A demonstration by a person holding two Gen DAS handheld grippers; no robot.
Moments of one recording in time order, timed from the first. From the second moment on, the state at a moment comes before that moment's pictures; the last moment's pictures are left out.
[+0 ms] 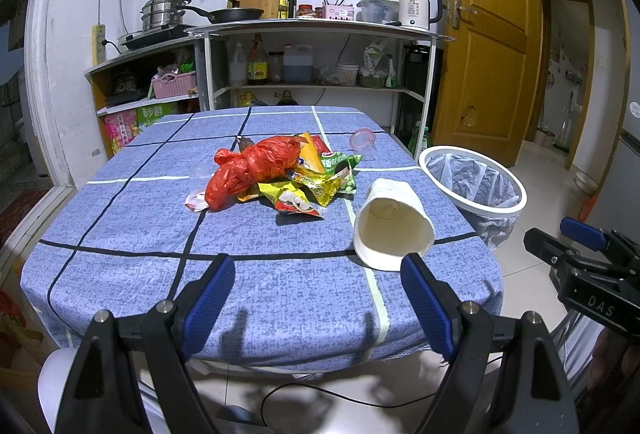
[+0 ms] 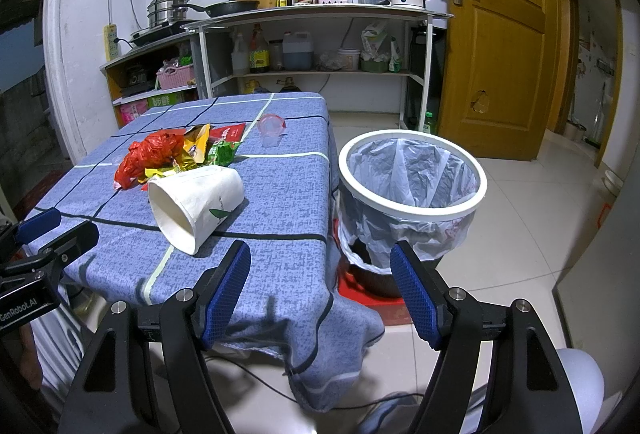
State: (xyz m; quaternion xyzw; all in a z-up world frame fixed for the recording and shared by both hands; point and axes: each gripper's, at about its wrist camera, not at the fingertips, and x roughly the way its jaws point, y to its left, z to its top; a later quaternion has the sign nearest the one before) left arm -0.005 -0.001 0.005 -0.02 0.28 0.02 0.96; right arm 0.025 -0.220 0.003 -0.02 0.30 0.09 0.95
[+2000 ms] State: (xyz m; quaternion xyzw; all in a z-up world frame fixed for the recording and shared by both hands) left arm 0.158 0.101 -0.012 -0.02 0.35 -0.01 0.94; right arm 0.152 -0.117 -0.032 0.07 0.46 0.20 0.86
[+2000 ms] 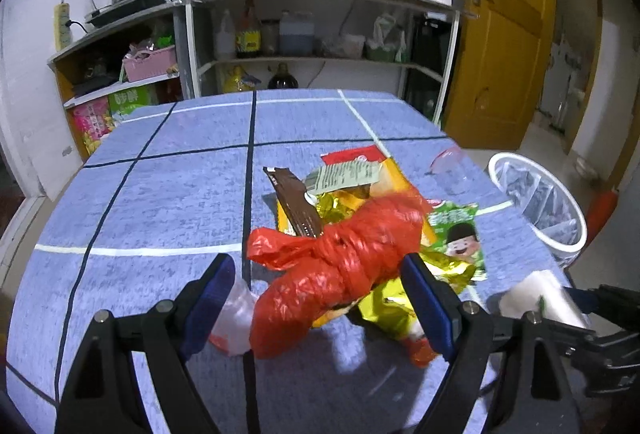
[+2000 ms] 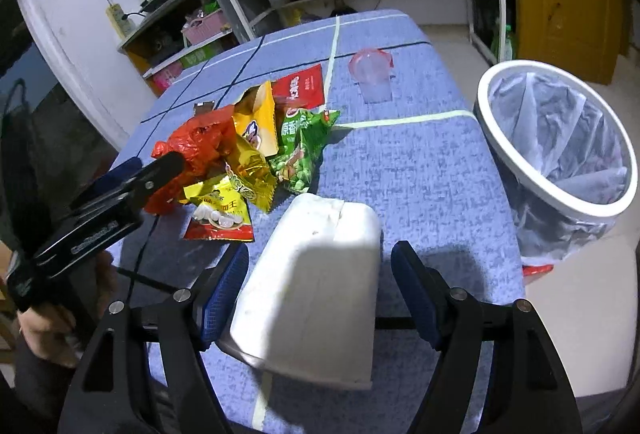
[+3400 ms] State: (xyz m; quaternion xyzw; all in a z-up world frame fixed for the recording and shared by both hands) left arm 0.151 0.014 0.035 -0.01 0.31 -0.13 0.94; right arm 0.165 -0.203 -0.007 0.16 0.42 0.22 0.86
